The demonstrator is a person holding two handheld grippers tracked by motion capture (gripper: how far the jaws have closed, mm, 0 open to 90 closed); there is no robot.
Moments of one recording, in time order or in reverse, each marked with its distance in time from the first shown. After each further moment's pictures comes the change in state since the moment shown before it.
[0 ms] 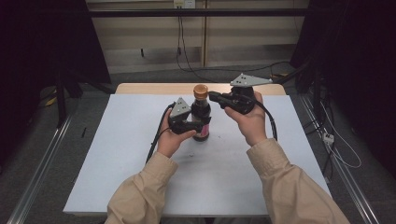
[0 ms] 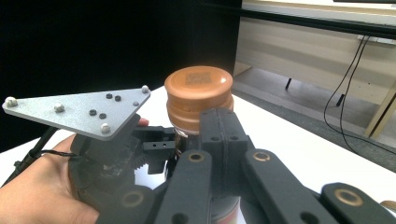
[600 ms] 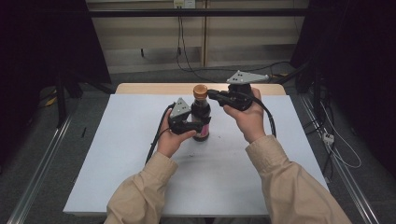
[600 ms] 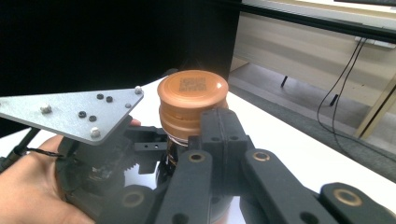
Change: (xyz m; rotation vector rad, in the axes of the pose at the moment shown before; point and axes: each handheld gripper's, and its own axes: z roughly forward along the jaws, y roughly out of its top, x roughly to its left) left arm 0.000 0.000 -0.001 0.005 0.007 -0.006; right arm -0.001 0.007 0.005 0.033 -0.011 -0.055
